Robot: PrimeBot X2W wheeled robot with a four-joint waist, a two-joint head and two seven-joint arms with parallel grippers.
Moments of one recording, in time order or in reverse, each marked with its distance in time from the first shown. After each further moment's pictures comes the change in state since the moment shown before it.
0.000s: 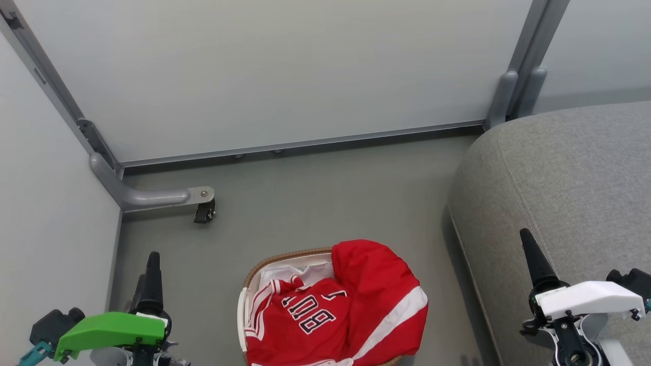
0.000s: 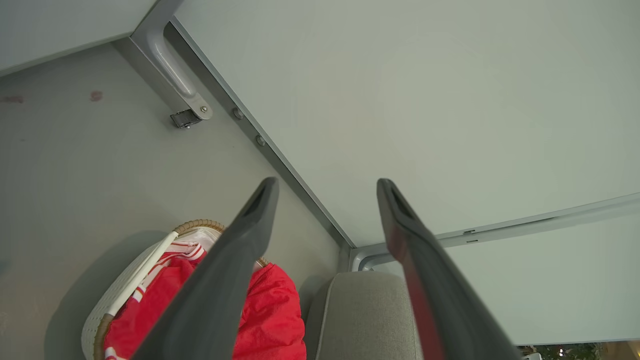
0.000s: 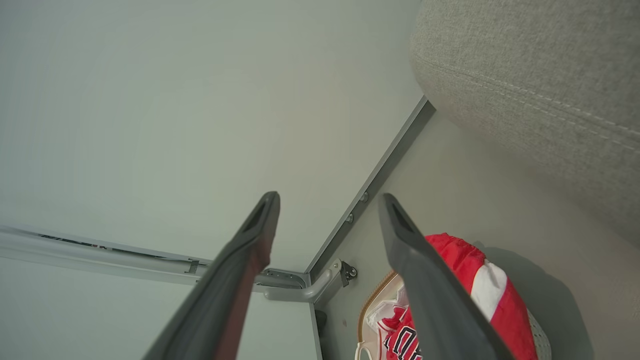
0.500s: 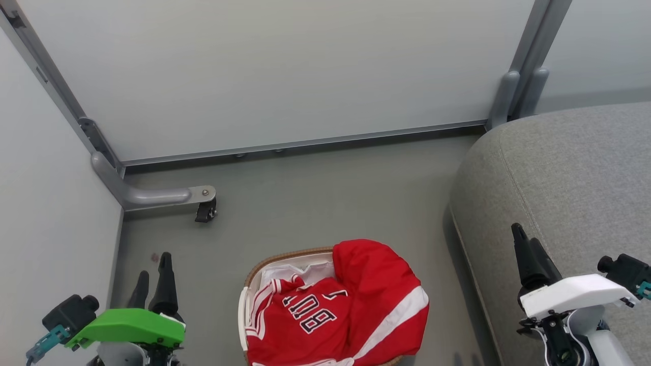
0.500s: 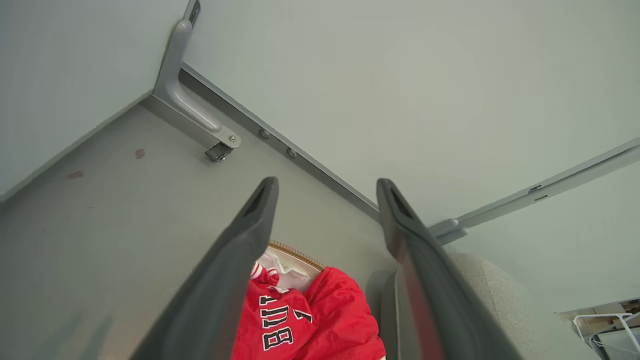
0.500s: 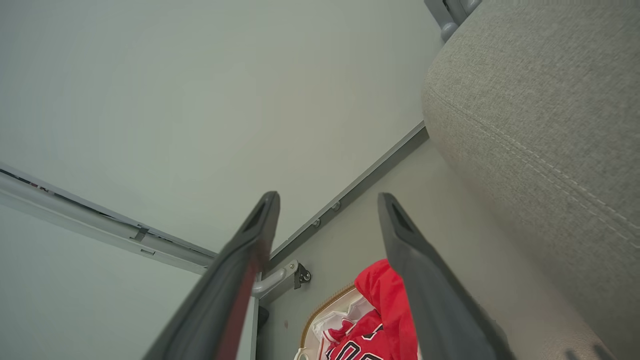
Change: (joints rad) left arm -0.011 0.020 -0.053 0.031 0.274 0.012 -0.055; right arm -0.016 -0.010 0.031 -0.007 -0.269 0.000 -0.054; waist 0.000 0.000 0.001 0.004
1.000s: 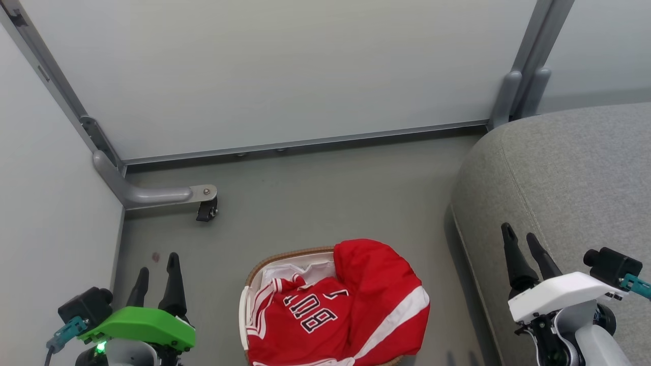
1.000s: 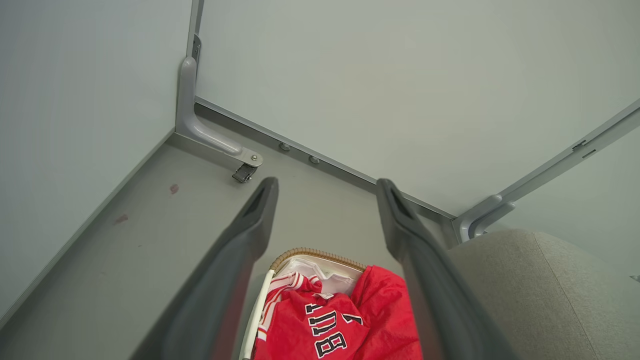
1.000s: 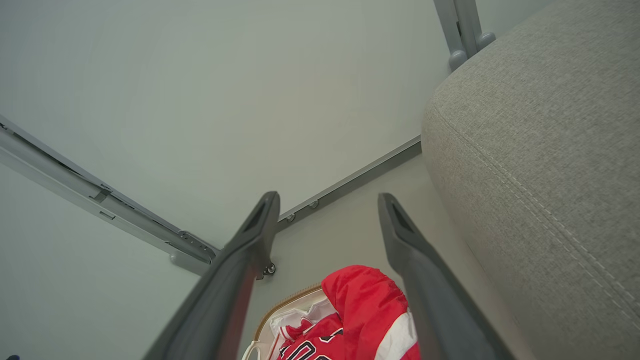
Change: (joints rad) left arm -0.016 0.013 -0.039 0.031 0.210 0.015 -0.048; right arm -0.020 -0.009 0.035 0.030 -0.202 0.000 -0.049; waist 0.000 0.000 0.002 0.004
